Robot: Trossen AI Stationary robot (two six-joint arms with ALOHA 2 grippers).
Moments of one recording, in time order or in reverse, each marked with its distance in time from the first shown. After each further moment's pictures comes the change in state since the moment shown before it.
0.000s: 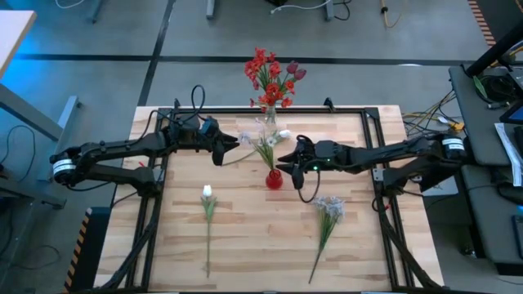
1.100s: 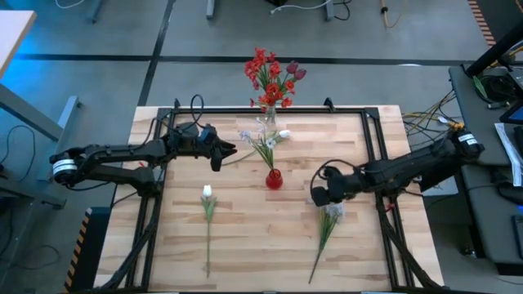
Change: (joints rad) left arm 0.000 -0.002 -0.168 0.169 0.009 -0.033; right arm 0.350 -0.223 0.001 -0.882 0.009 1.112
